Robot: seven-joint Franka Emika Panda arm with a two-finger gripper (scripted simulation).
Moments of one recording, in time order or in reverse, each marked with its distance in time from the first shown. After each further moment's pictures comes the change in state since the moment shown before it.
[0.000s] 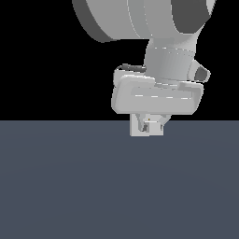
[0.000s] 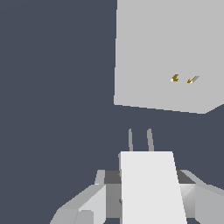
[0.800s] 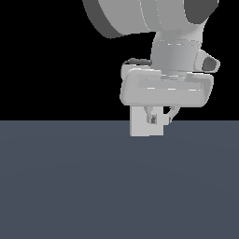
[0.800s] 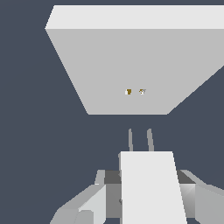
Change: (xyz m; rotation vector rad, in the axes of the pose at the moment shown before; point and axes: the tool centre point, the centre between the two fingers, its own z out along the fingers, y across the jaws) arm 0.007 0.024 -0.016 -0.050 -0.007 0.110
